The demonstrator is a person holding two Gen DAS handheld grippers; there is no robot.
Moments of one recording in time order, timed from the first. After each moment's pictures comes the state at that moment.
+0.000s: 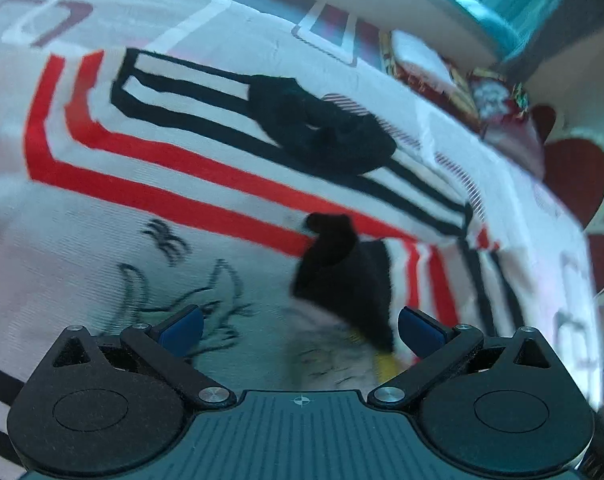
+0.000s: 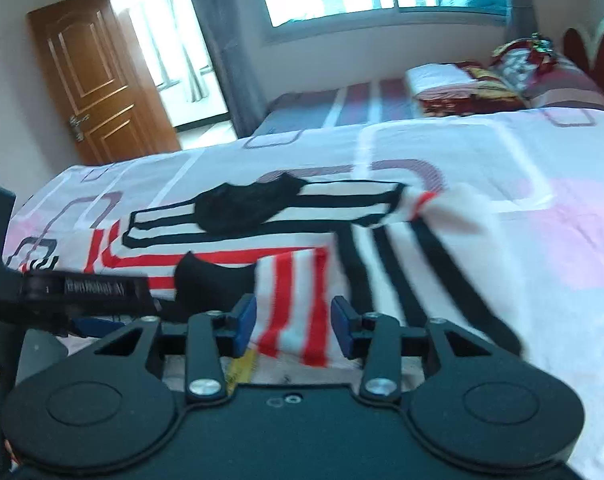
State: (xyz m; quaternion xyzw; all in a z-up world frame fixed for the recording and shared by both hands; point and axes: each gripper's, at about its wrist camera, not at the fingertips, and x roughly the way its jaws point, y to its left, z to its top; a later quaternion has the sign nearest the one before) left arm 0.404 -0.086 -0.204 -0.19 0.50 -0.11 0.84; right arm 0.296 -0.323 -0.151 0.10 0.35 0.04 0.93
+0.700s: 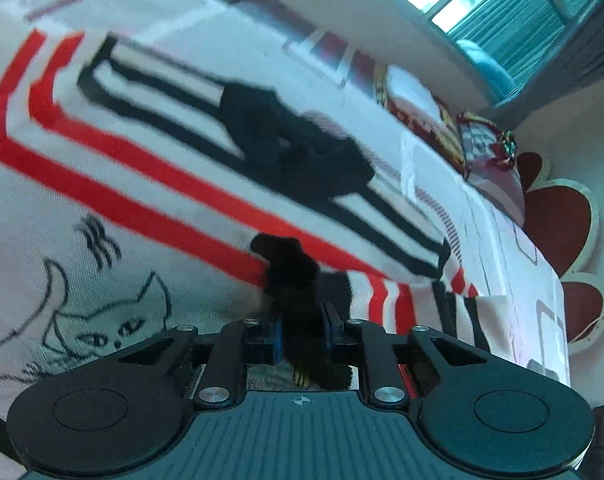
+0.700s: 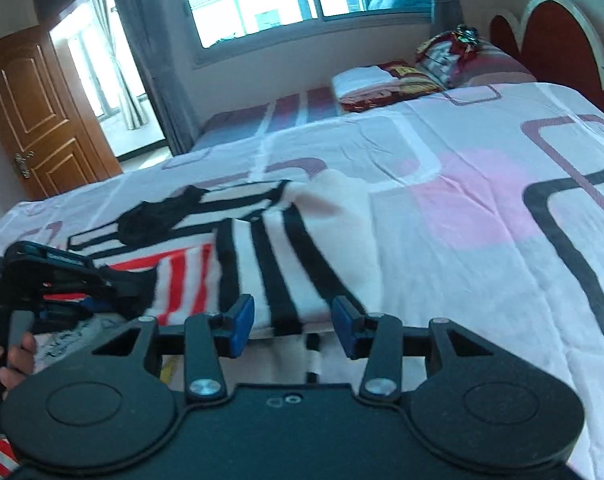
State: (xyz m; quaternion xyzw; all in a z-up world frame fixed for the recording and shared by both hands) left arm 0.413 -0.114 -0.217 -0.25 0.45 -0.11 0.85; right arm 0.256 -0.385 -0.167 0.13 0.33 -0.05 0.93
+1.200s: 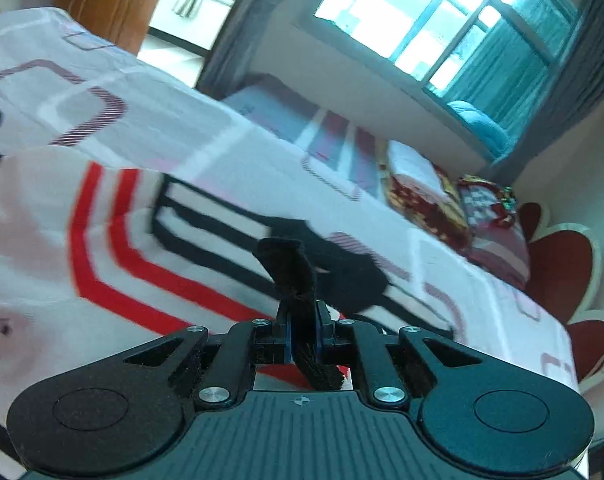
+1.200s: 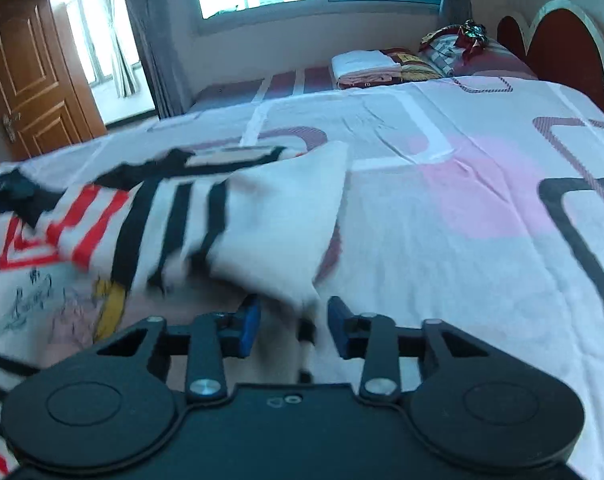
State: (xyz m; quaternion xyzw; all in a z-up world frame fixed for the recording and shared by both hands) left arm 0.409 -0.034 -0.161 -0.23 0.36 -0.07 0.90; right arm 0.289 -0.369 -0.196 0.09 0.36 -0.05 0.93
